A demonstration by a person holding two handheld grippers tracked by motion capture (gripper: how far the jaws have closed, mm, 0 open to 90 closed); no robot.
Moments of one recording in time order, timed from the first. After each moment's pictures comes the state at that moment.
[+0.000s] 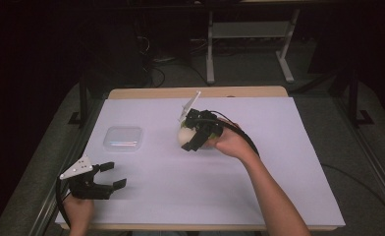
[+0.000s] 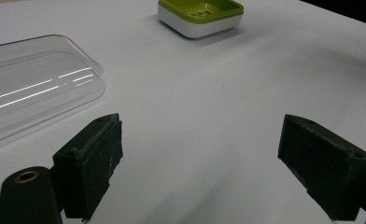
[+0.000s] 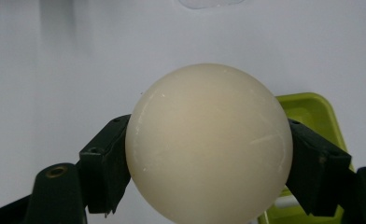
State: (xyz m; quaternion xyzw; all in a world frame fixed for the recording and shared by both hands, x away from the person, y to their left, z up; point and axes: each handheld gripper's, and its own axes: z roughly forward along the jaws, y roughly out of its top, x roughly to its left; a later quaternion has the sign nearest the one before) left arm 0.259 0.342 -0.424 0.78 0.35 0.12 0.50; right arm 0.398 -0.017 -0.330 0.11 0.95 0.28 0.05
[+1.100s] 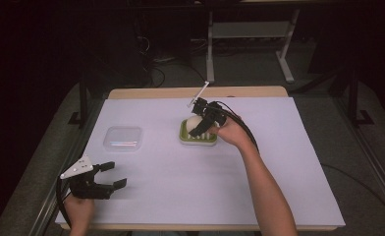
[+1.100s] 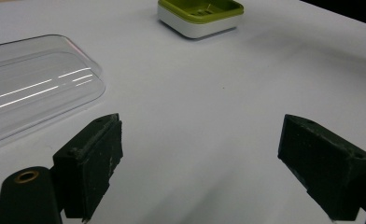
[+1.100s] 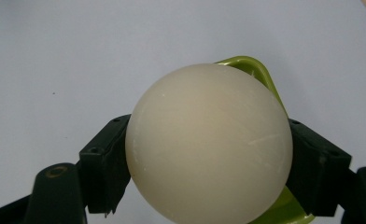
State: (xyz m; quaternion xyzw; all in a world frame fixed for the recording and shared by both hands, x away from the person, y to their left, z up) left arm 0.260 0.342 -0.425 0.78 0.35 0.12 0.50; right arm 0.460 -0.035 -0.364 0.20 0.94 0.27 0.05
